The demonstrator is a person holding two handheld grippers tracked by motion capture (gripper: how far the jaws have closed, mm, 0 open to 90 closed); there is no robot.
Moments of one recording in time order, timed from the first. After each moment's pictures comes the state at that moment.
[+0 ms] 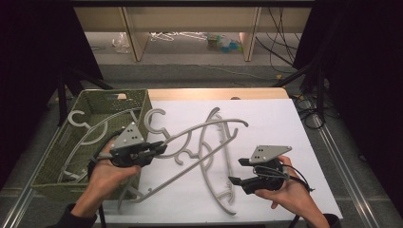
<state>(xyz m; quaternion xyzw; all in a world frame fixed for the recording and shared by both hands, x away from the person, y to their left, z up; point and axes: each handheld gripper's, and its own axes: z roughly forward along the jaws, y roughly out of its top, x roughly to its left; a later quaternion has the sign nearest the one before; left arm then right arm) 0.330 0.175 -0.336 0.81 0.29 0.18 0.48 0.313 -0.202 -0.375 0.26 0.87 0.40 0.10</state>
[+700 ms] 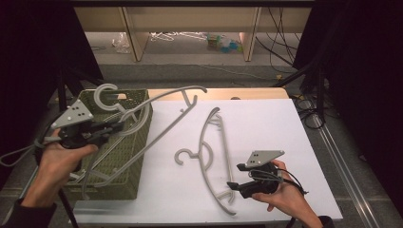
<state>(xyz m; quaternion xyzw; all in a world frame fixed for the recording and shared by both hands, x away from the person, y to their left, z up) 0.341 0.264 -0.288 0.77 0.35 0.26 0.46 0.318 -0.200 -0.401 0.26 0.88 0.38 0.08</state>
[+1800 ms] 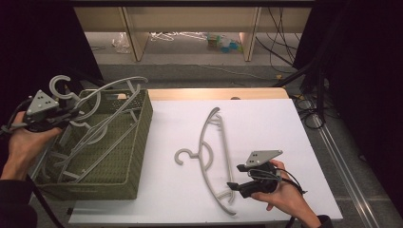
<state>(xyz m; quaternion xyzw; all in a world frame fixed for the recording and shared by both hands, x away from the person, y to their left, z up) 0.399 0.377 -0.326 0.76 0.40 0.37 0.35 0.321 -0.200 -0.409 0.27 0.88 0.38 0.08</state>
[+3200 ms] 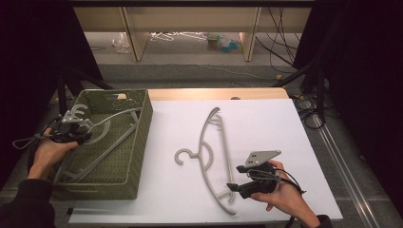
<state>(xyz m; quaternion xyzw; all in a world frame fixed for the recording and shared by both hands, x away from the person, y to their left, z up) 0.425 0.379 -0.409 0.81 0.48 0.25 0.23 0.322 -0.199 -0.413 0.27 0.88 0.37 0.07</state>
